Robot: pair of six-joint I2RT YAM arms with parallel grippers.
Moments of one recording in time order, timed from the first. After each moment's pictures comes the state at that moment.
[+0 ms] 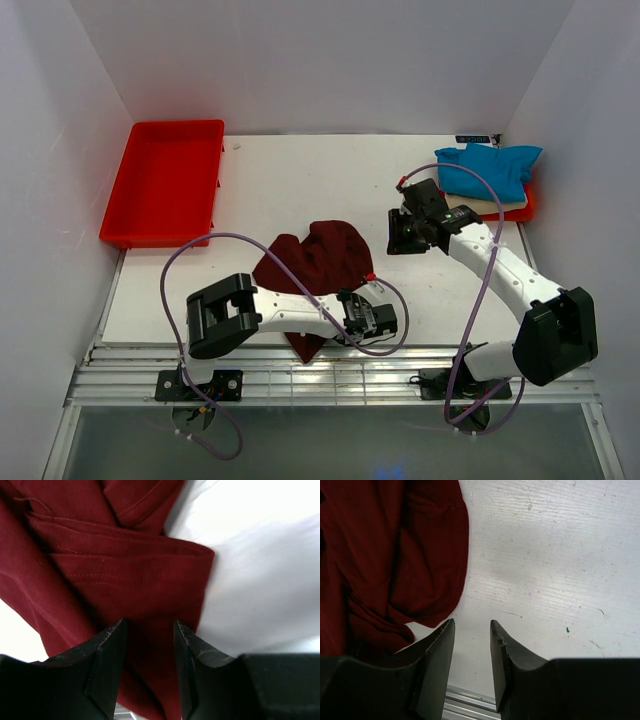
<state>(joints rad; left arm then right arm) -1.37 1.89 1.28 -0.85 -0.63 -0.58 0.47 1.38 1.09 -0.71 -0.04 0.31</state>
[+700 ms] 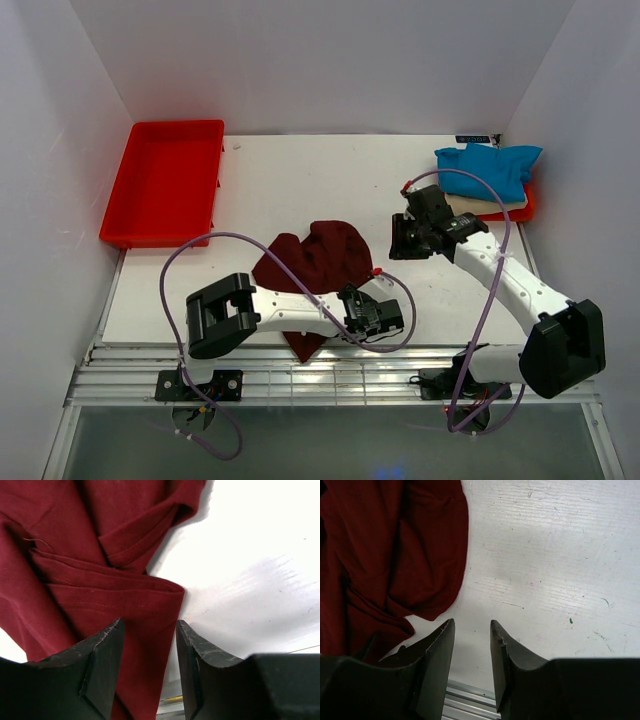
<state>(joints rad) -1.36 1.91 1.30 -0.76 -0.66 -0.60 0.47 1.30 1.03 -0.70 -0.04 0.34</state>
